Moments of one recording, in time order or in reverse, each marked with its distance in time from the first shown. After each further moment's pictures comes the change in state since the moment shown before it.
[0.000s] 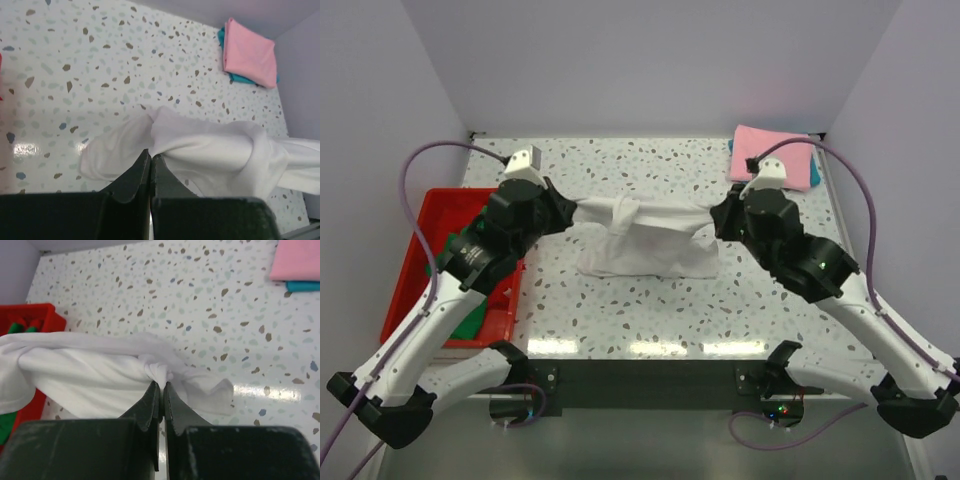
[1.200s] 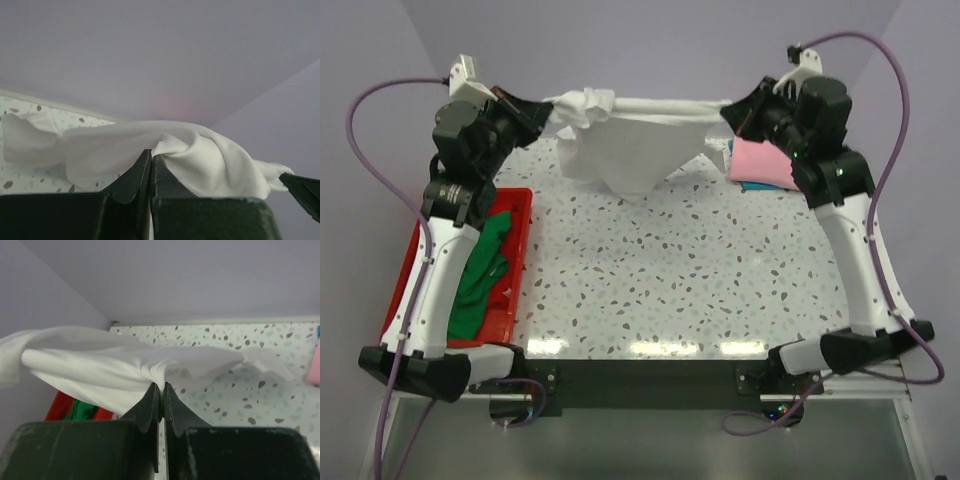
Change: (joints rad) left arm 0.391 0.330 0.462 0.337 0.341 -0.087; right arm -0.516 0.542 0.834 0.035 -0.577 -0.075
